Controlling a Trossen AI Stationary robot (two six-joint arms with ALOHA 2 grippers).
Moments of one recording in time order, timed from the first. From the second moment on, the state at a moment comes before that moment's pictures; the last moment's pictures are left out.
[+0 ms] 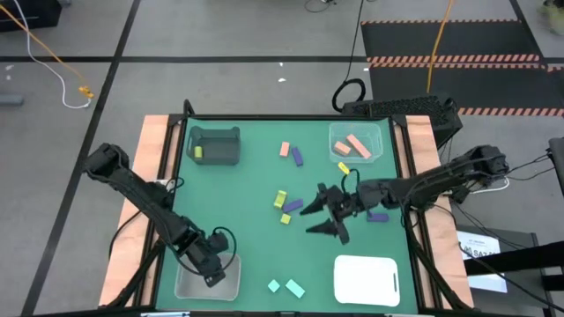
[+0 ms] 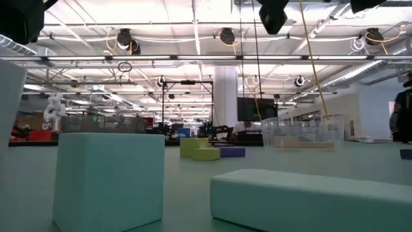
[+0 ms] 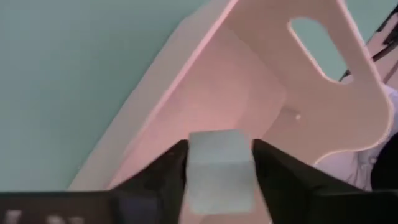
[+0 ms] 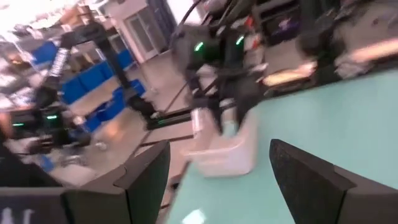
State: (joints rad) left arm -0.73 1.48 0.87 -0.52 0.12 -1.39; right arm 0.24 1.27 0.67 0.53 -0.11 0.46
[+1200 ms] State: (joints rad) left arm -0.82 1.38 0.87 0.25 -0.37 -0.99; right arm 0.60 1.87 1.24 -0.13 0.28 0.71
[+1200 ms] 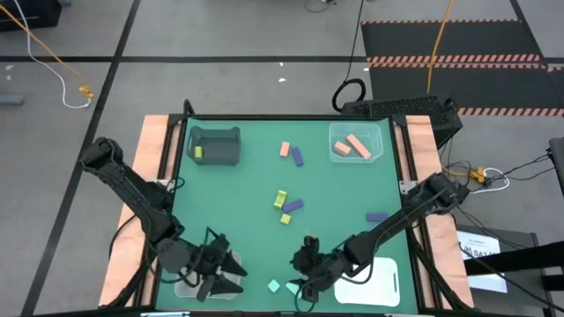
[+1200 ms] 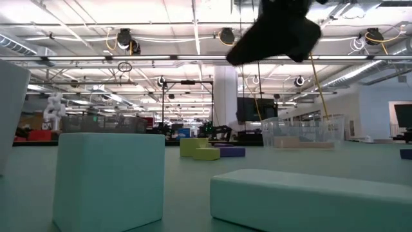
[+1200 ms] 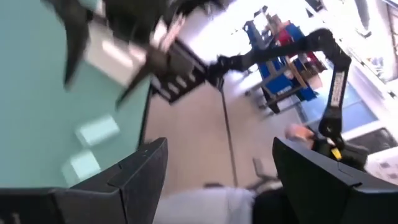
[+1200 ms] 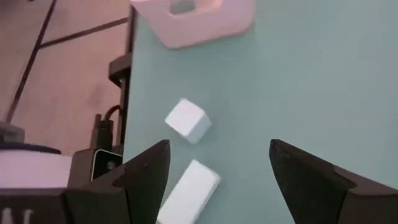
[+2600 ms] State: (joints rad) left arm -0.81 1.37 0.87 0.28 -0.41 -0.84; right arm 0.67 2.14 1.42 -0.32 0.28 0.74
